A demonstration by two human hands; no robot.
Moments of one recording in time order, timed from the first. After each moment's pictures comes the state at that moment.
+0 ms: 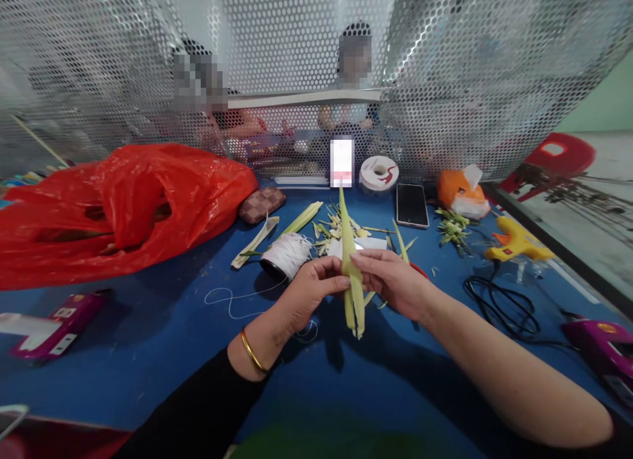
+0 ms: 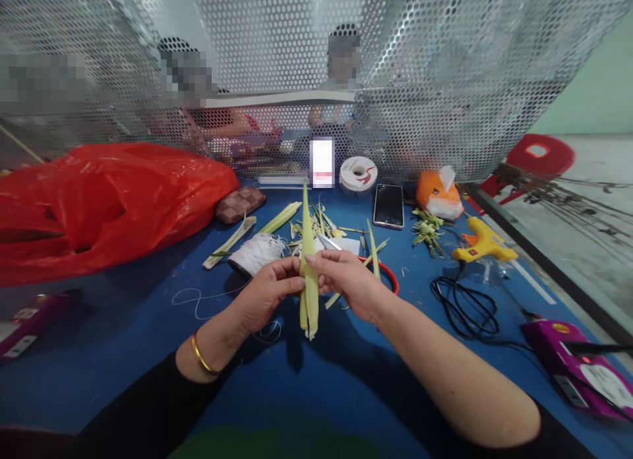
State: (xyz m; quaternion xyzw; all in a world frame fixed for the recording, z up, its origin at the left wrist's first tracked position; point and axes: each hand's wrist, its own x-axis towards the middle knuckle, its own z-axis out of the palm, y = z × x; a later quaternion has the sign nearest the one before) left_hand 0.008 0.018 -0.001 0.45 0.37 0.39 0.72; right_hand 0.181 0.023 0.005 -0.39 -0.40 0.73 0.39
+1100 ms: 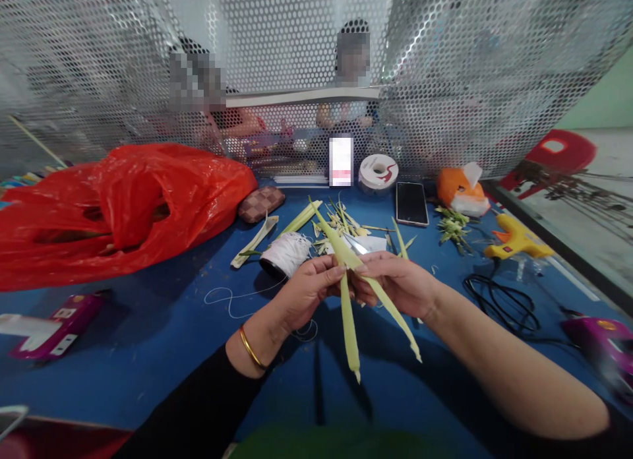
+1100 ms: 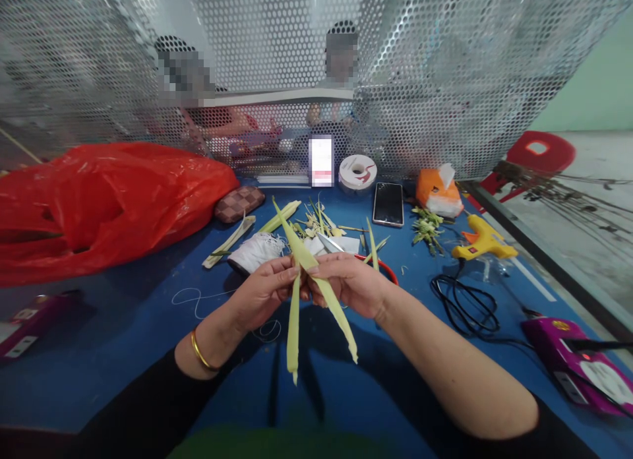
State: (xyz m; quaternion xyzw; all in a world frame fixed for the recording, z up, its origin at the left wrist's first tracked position) left_hand 0.010 0.017 0.007 0.41 0.29 0.38 0.78; right_hand 0.188 0.022 0.013 -0.27 -0.38 0.82 0.32
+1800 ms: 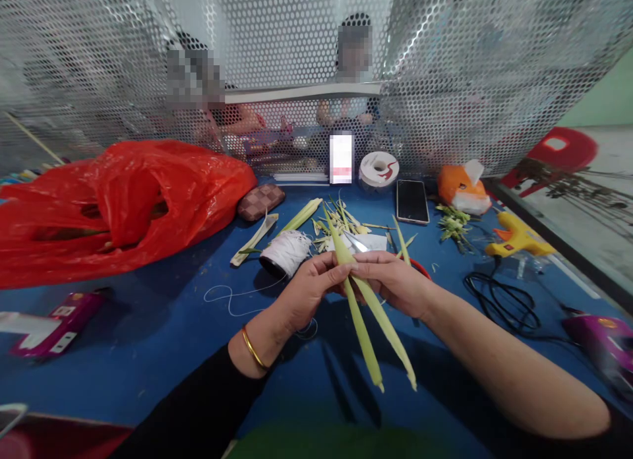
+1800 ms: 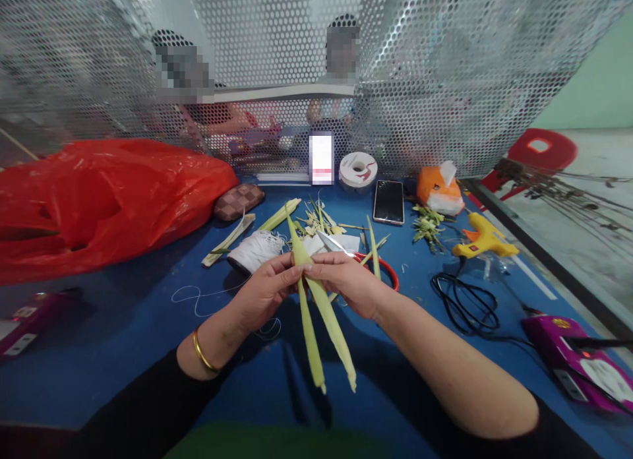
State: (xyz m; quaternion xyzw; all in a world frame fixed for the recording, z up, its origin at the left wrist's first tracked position) left_hand 0.013 0.015 0.002 0.43 0.32 0.41 0.74; right_hand 0.180 0.019 0.011 -0.35 -0.41 0.77 0.34
